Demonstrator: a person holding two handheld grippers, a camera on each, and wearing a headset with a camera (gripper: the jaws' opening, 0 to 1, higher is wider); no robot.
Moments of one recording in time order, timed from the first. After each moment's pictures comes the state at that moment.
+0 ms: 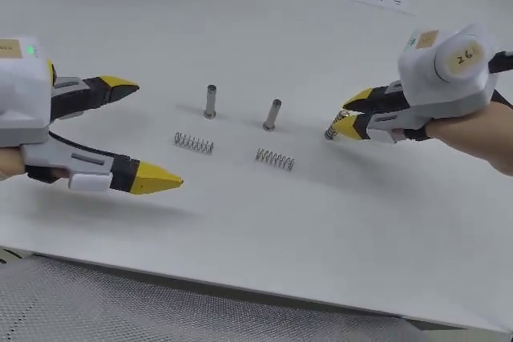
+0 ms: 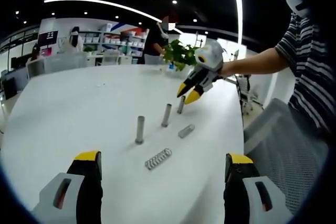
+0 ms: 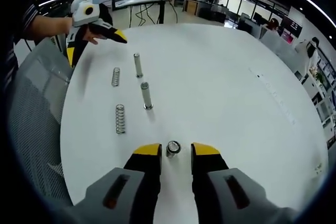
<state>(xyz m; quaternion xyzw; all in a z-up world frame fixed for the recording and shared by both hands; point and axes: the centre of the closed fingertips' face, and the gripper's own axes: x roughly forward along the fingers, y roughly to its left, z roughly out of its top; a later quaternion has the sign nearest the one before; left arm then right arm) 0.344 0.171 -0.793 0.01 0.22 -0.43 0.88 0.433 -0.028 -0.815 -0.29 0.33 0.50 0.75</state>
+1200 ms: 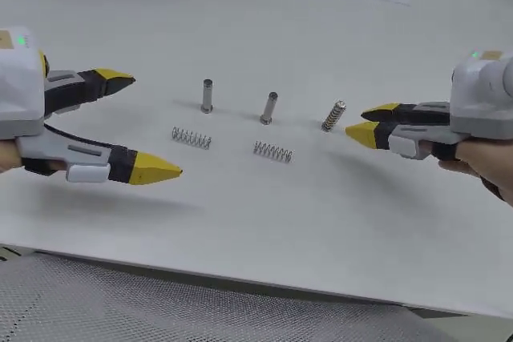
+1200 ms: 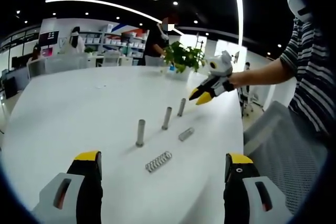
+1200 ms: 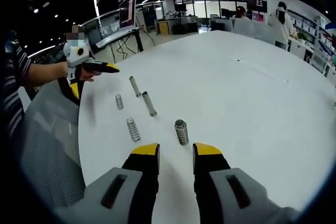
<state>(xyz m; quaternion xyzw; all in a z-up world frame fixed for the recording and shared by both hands) 0.344 0.170 -0.789 0.00 0.21 -0.43 0.88 0.406 -0.052 -0.808 -0.10 0.33 0.47 0.81</state>
